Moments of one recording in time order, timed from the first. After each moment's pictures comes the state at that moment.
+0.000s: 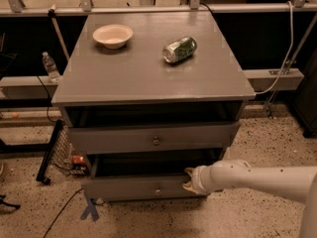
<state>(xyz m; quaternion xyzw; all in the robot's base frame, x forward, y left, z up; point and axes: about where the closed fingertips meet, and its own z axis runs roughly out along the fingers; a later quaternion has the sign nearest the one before) 0.530 -0.124 0.405 -0.64 0.72 0.06 0.26</state>
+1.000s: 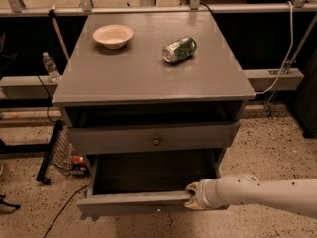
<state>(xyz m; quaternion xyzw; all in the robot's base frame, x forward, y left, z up) 0.477 -0.129 0.407 -0.62 0.74 0.08 0.25</state>
